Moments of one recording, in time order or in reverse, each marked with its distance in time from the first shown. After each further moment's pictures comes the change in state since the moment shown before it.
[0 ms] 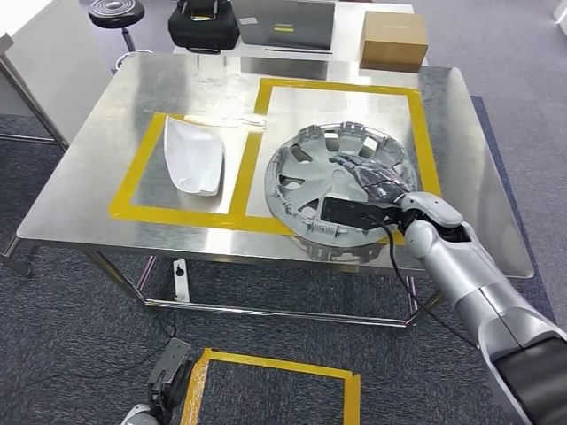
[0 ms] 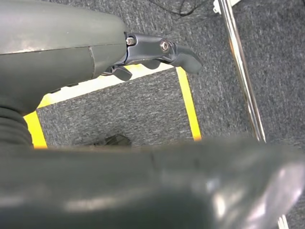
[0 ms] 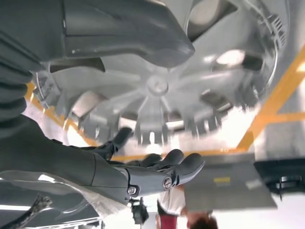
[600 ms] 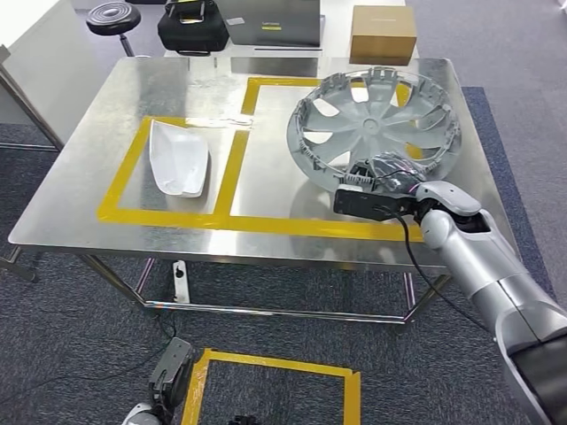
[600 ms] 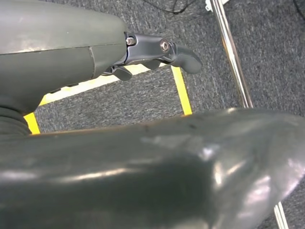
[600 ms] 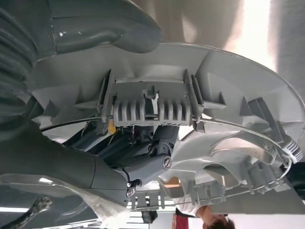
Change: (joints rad) left arm -0.005 0.009 0.007 0.000 0.000 -0.009 -0.017; right arm -0.029 -0.040 0.003 -0.039 0.027 0.071 0.029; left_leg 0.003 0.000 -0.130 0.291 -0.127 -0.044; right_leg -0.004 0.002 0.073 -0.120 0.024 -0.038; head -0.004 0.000
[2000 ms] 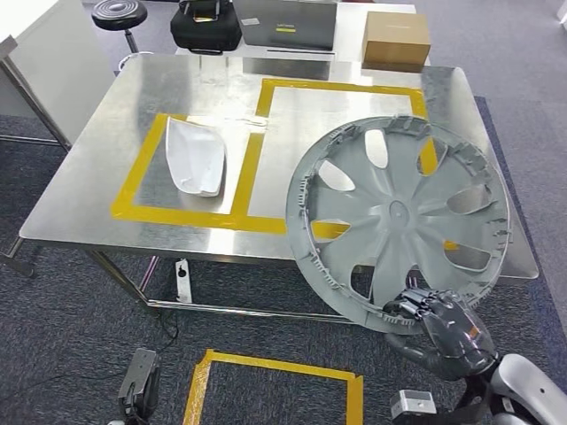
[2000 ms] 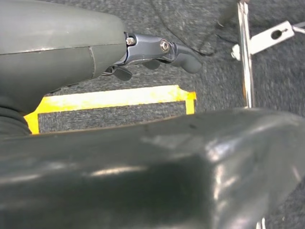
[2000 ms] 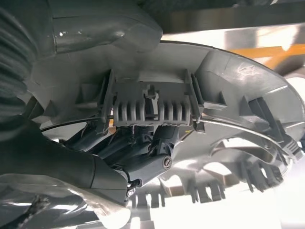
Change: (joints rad) left arm 0.040 0.044 0.092 0.000 0.083 0.069 -0.053; right arm 0.962 -0.354 -0.311 -1.072 0.135 -0.229 -0.118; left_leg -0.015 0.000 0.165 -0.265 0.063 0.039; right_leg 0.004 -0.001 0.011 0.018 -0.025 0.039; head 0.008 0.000
